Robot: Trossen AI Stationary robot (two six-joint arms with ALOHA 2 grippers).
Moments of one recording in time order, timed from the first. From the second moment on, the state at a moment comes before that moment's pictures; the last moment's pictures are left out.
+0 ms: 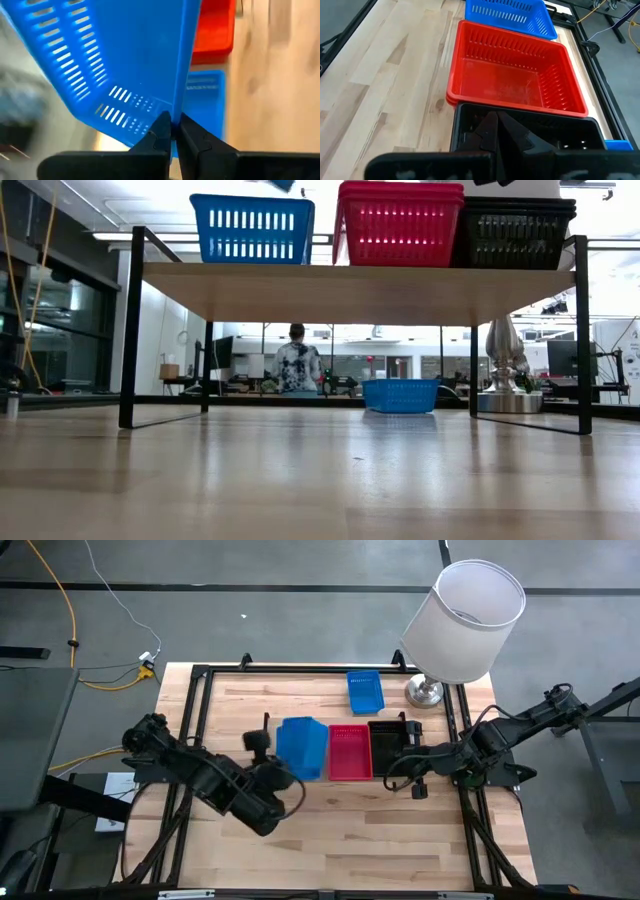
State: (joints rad) left arm -0.46 1.78 2.02 -1.57 -0.80 -0.49; right arm 0.44 1.02 1.00 -0.65 0.44 0.04
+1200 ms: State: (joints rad) left arm -0.29 1.37 1.41 -1.31 -0.87 0.76; right arm 0.44 1.02 1.00 -0.64 0.53 0.02
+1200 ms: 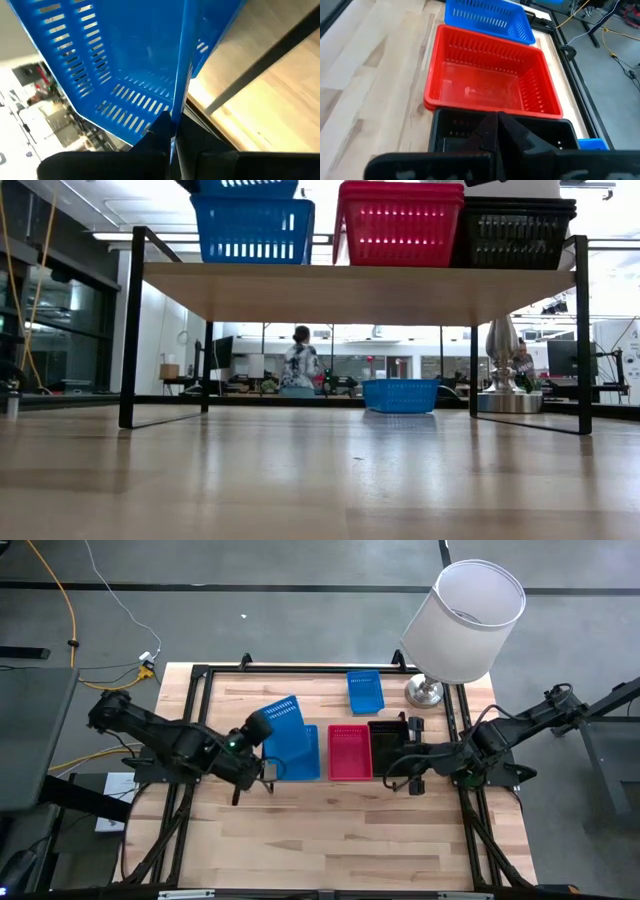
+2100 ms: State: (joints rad) left arm -0.29 1.37 1.30 -1.06 -0.69 1.14; right arm 0.44 1.02 1.00 -0.62 0.57 0.10
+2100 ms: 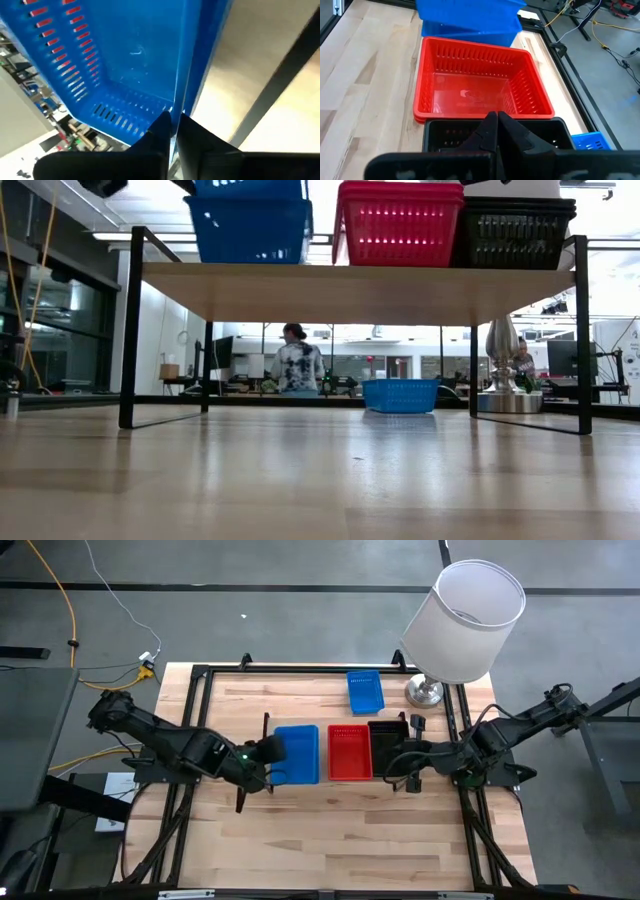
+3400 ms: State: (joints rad) left arm -0.22 1.41 1.31 -0.97 -0.83 1.15; right arm 0.44 1.02 1.00 -0.62 0.57 0.09
